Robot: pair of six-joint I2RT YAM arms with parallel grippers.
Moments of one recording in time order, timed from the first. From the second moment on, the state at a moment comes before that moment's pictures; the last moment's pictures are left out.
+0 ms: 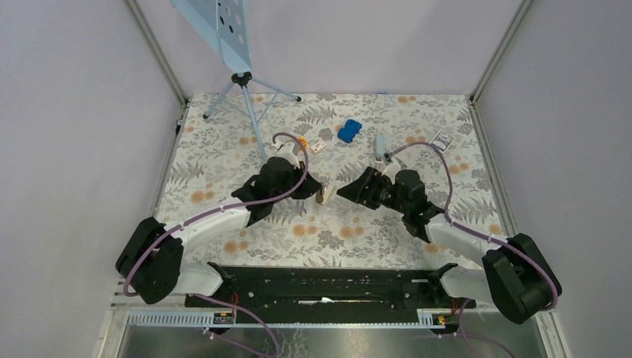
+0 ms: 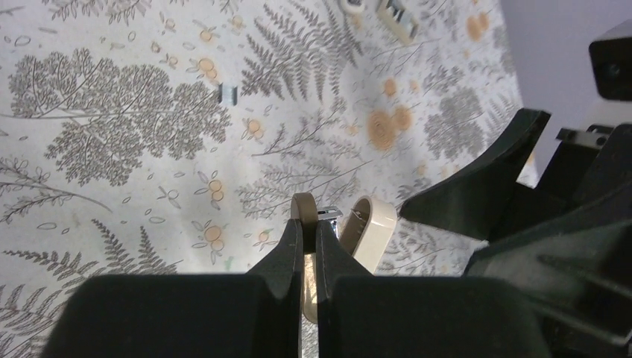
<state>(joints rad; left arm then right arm) -0.68 1.33 0.73 0.10 0.07 -0.67 0.49 1.22 0.45 0.40 -0.42 0.94</state>
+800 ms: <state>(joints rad) -0.68 1.22 0.71 0.14 0.08 -0.75 0.69 1.34 0.48 0.65 -0.22 0.88</state>
